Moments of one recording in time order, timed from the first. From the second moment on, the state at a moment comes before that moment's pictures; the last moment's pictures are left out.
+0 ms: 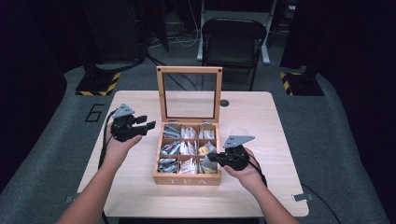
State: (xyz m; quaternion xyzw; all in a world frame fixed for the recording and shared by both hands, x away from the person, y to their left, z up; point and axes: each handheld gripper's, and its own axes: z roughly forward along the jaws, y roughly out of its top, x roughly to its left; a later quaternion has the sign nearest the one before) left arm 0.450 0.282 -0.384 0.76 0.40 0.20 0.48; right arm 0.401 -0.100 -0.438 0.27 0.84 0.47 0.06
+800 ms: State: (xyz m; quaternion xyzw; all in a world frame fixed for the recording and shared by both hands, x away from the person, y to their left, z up) left arm 0.449 0.287 -0.382 0.75 0.40 0.21 0.48; right arm 0.417 -0.108 -0.381 0.26 0.83 0.49 0.09
